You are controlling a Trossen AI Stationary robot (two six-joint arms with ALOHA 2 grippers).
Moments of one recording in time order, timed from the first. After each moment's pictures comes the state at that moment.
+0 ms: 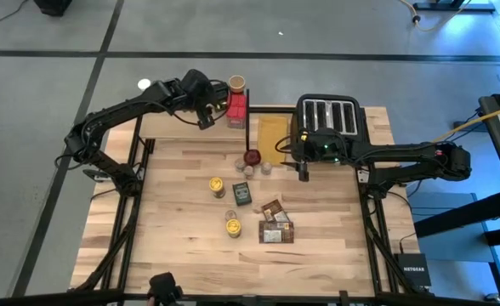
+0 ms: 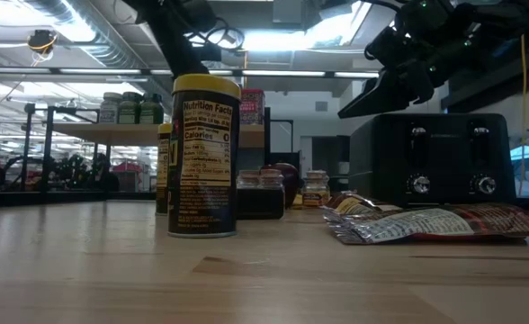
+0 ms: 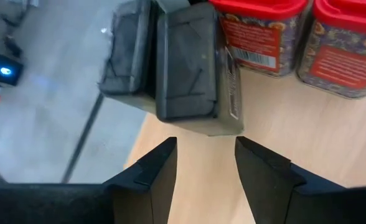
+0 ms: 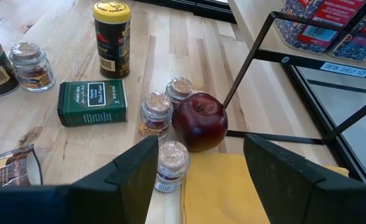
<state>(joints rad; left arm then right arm) 0.65 1.49 1.35 -0.73 -0.24 0.40 -0.31 1.14 0.51 0.19 -0.18 -0.33</state>
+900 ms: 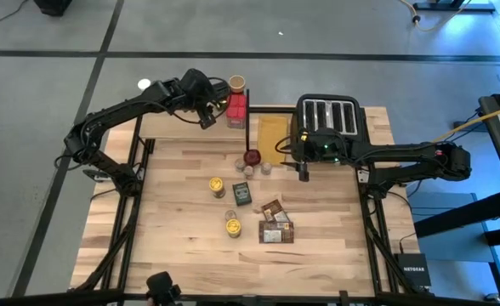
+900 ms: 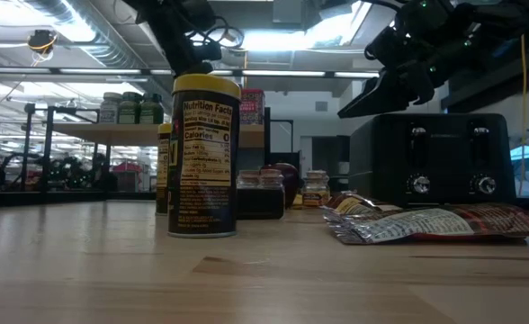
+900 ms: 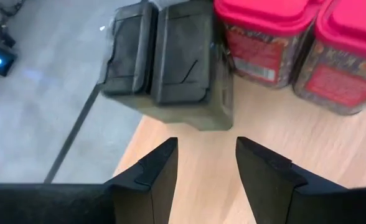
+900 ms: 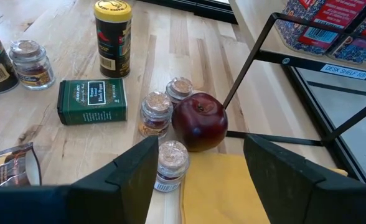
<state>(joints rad) 0.65 1.49 1.35 -0.72 -0.22 0.32 -0.31 1.14 0.51 0.19 -0.18 -0.34</state>
